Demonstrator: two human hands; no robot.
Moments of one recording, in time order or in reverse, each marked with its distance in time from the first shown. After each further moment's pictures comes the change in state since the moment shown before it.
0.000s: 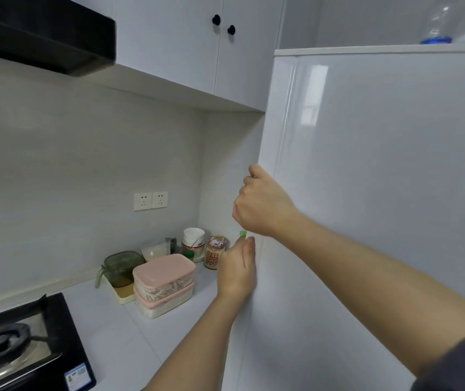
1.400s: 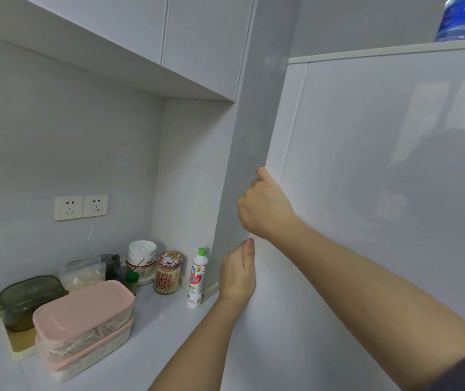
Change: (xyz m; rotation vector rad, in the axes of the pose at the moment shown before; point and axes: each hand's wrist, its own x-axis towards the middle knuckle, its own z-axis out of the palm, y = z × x) left_hand 0.104 -0.063 0.185 -0.208 -0.096 -0.111; right_hand 0.044 0.055 0.179 -0.053 -0.222 0.073
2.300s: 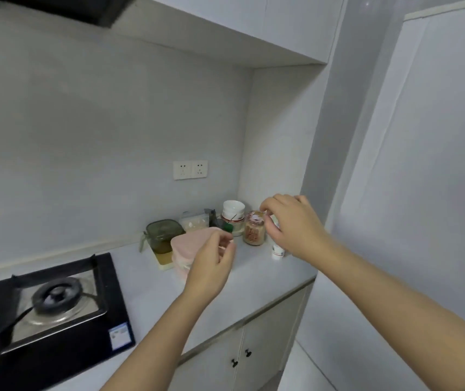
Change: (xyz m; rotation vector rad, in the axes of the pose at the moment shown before) left_hand -0.110 -0.007 -0.242 0.273 -0.033 -0.214; right_hand -0.047 -0.135 -0.054 1.102 0.337 0.082
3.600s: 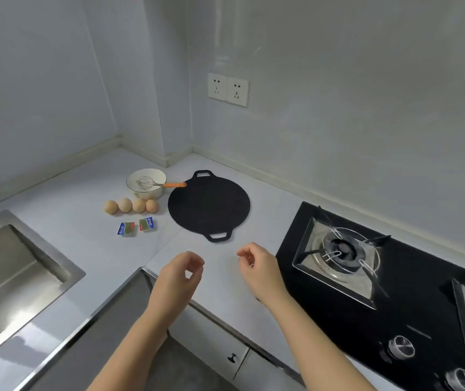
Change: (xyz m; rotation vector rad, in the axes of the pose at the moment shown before) left_hand -0.519 -0.265 -0.750 0.519 0.856 -0.818; right_hand -0.026 -0.979 0.192 1.193 -0.864 -0.306
